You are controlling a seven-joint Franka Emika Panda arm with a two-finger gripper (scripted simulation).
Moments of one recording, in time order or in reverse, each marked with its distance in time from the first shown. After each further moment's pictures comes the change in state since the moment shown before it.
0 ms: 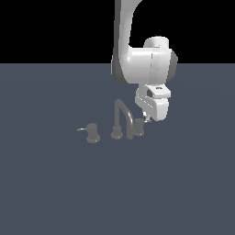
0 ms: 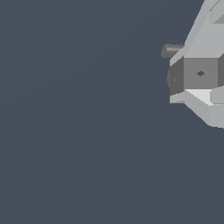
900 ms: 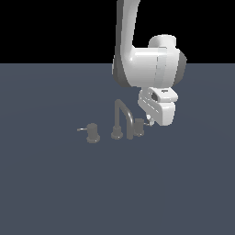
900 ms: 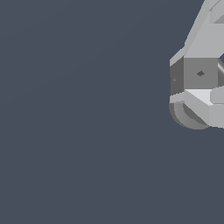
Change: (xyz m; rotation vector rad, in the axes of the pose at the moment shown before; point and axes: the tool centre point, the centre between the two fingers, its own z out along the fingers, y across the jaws) arm 0.001 0.032 0.000 0.020 0.013 0.004
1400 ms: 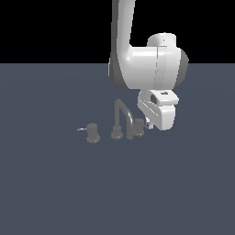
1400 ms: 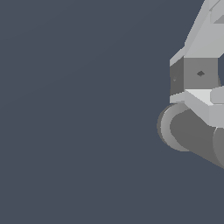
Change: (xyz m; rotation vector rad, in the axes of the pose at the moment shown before) arm -0.014 0.023 0.000 -0.006 0.003 0.018
